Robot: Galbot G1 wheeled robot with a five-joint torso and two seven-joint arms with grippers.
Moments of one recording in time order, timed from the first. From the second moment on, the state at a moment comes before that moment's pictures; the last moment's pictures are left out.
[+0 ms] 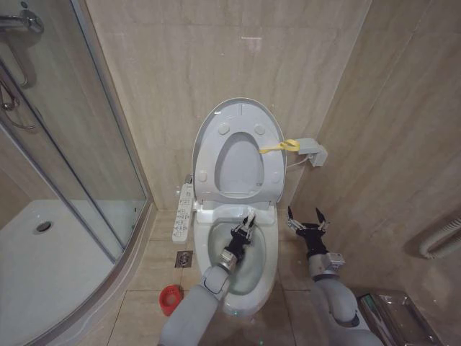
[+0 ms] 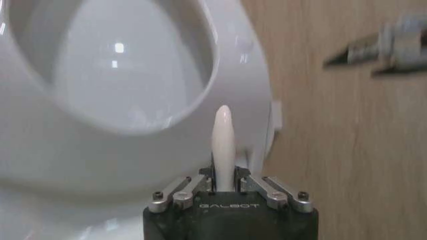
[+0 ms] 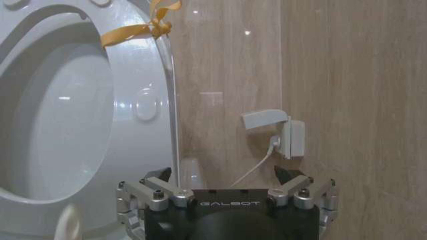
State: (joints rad) left arm 0.71 -1.59 0.11 -0.98 -0.04 -0.58 0.00; right arm -1.27 1.35 0.57 1.82 0.24 0.14 0.11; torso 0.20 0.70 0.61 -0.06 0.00
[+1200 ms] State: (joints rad) left arm 0.72 -1.58 0.08 -0.89 -0.04 -0.61 0.00; right arm -1.27 1.35 0.57 1.82 0.24 0.14 0.11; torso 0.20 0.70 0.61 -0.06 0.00
